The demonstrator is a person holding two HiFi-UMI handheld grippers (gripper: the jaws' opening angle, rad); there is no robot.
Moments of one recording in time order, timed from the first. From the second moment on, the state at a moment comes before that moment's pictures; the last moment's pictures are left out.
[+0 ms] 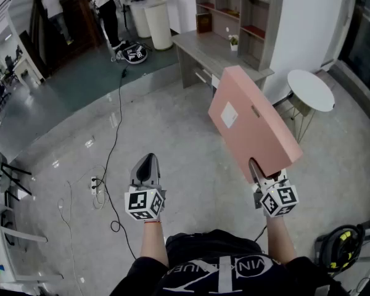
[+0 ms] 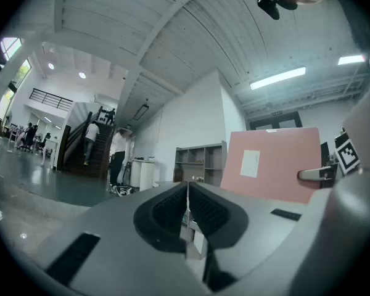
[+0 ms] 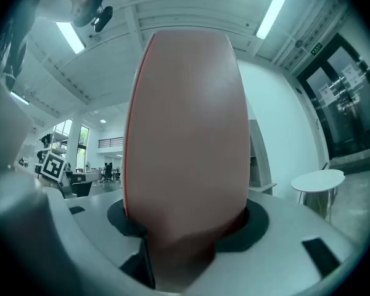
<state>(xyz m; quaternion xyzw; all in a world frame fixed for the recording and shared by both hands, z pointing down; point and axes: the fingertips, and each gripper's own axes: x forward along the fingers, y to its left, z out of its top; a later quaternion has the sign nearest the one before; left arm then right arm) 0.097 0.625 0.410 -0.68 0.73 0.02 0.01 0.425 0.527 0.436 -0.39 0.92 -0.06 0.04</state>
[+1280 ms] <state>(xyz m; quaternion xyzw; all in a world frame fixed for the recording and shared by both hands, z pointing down) -0.001 0.481 0.445 -0.67 0.74 0.02 -0.04 0.349 0.379 0.456 -0.40 0.91 -0.11 0.05</state>
